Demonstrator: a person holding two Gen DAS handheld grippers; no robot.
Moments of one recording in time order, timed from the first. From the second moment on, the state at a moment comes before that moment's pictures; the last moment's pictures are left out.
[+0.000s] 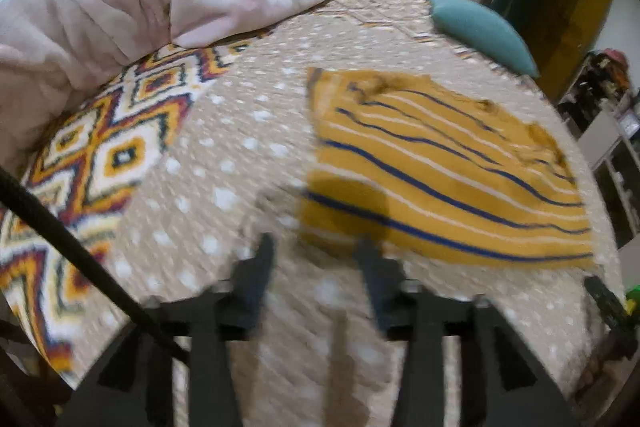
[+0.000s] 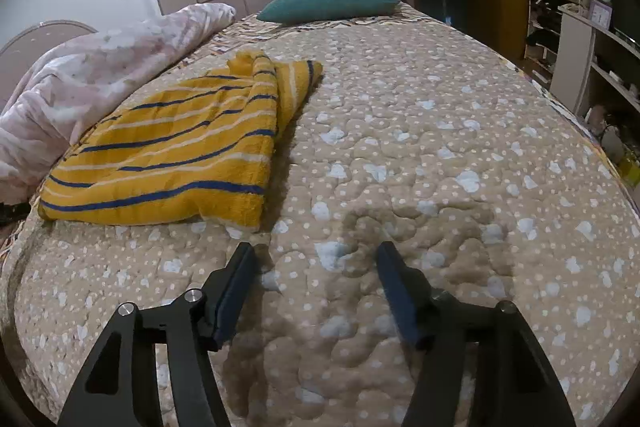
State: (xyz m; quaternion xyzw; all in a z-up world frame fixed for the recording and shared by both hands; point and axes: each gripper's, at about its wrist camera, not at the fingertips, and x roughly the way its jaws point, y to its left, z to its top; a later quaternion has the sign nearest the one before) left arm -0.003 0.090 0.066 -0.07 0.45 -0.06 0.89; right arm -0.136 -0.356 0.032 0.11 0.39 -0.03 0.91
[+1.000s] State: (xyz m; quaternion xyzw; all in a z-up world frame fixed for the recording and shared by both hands) left arm -0.056 -0.047 0.006 0.04 0.39 -0.05 0.92; right arm -0.154 -0.303 0.028 0.02 0.38 -0.11 0.92
